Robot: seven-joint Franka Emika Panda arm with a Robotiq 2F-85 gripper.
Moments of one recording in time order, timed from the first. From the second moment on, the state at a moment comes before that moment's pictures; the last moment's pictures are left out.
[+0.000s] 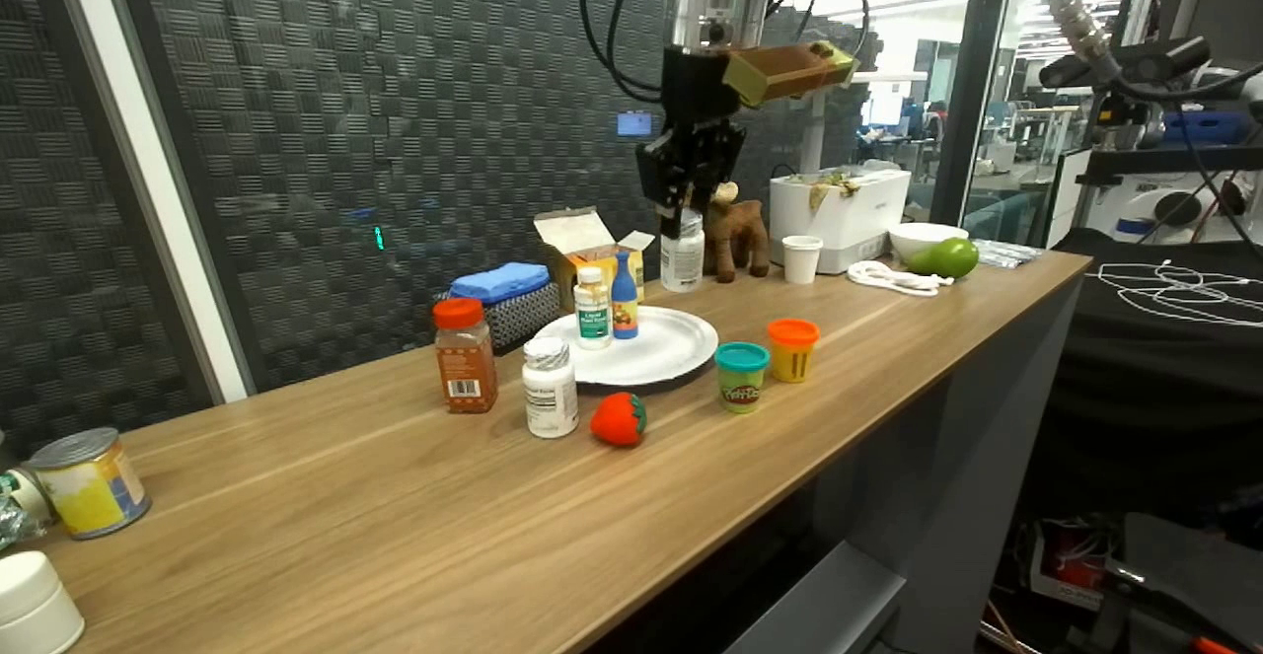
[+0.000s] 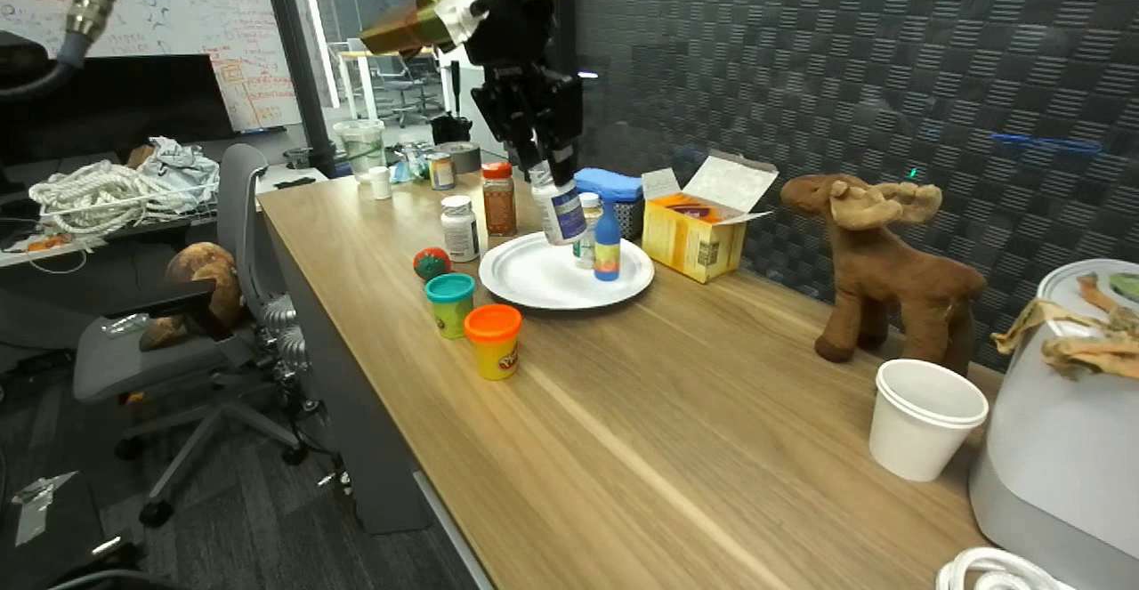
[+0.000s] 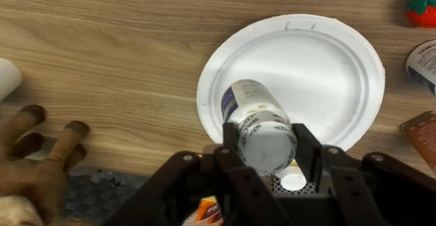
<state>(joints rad) 0.02 0.08 0.02 -2.01 -0.21 2.33 0.19</state>
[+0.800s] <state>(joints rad) 0.01 0.24 0.02 -1.92 -0.10 2.35 -0.03</state>
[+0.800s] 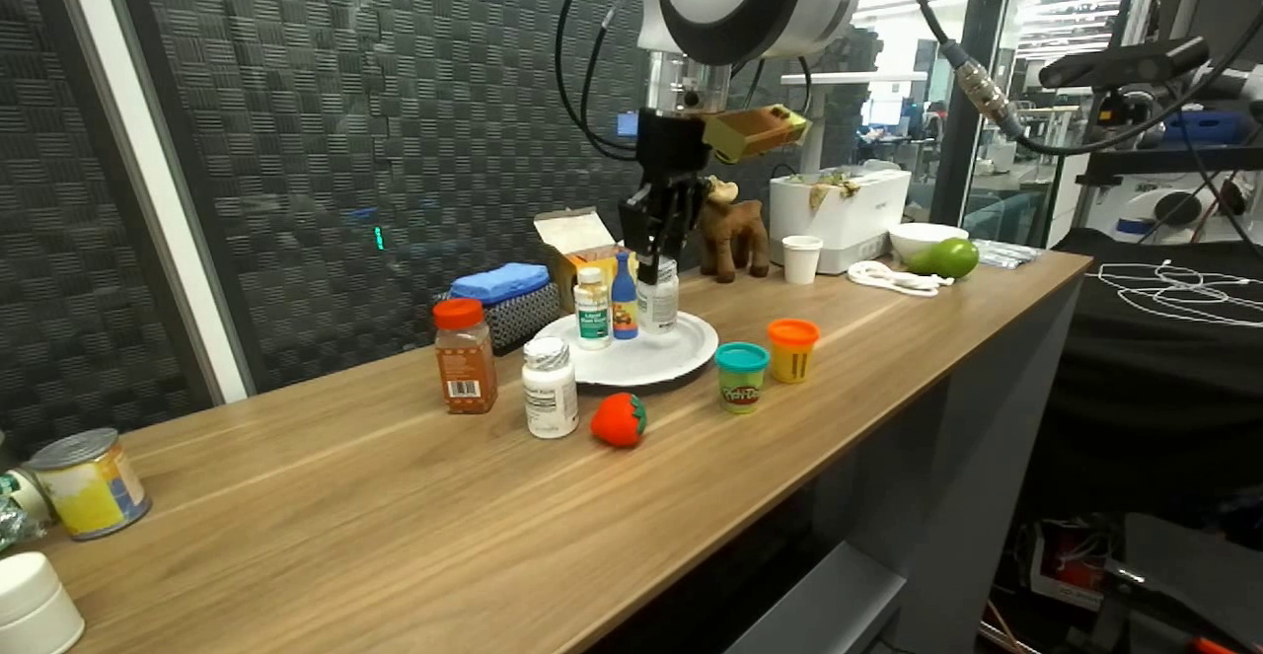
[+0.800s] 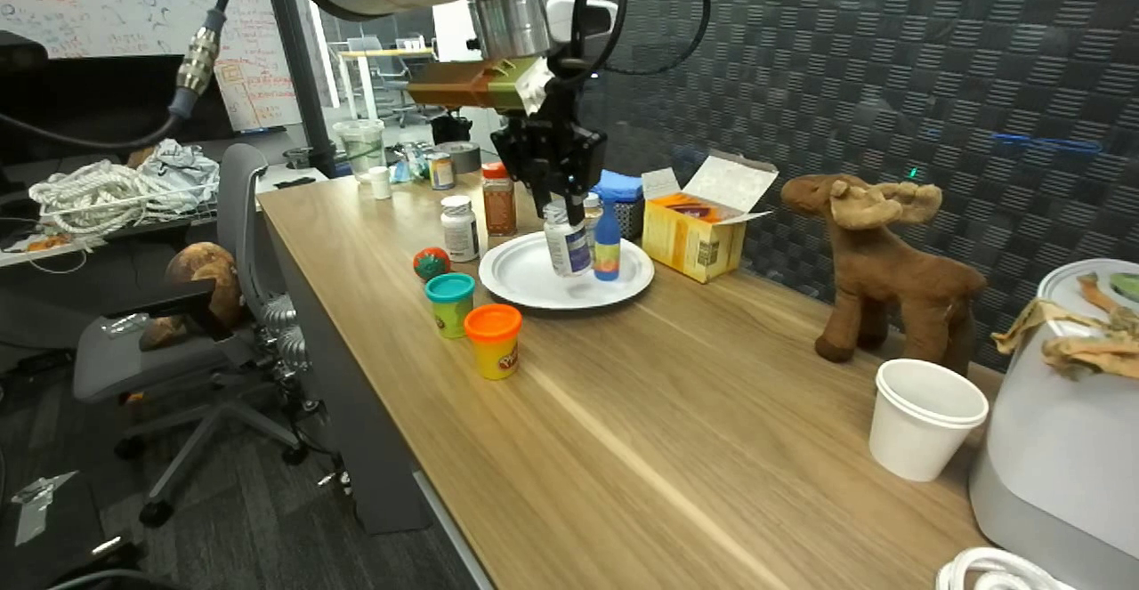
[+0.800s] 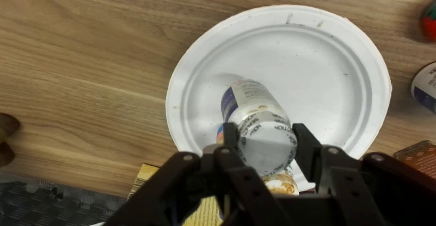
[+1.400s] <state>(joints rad) 0.01 0.29 0.00 -1.90 -0.10 2.35 -0.04</state>
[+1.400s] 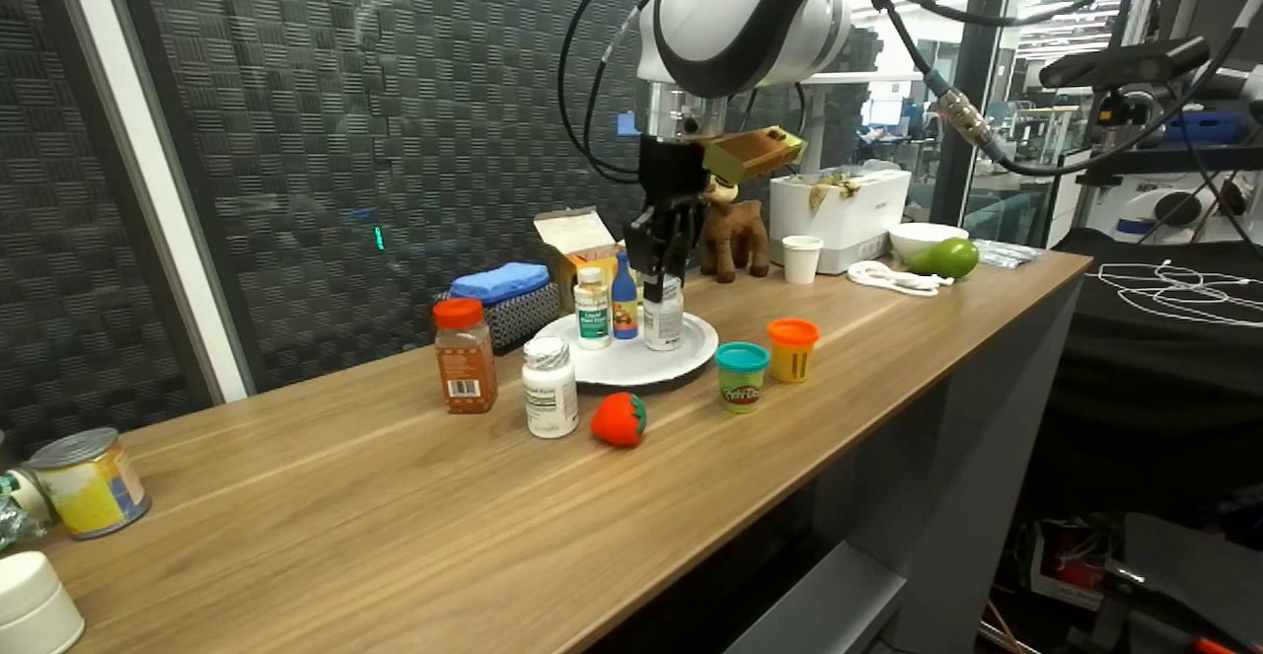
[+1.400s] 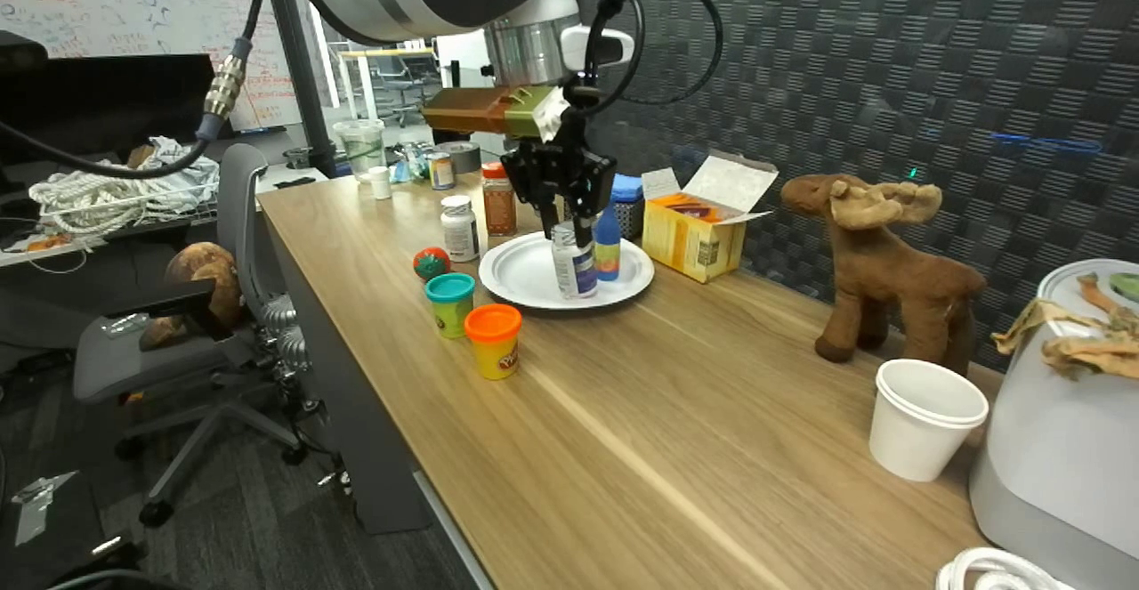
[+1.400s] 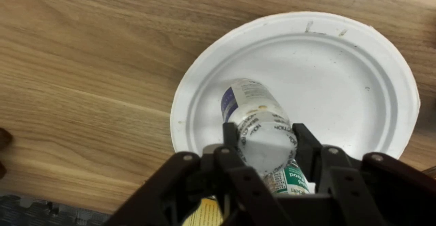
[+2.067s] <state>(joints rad) 0.01 0.30 -0.01 -1.88 -0.12 2.35 -0.04</state>
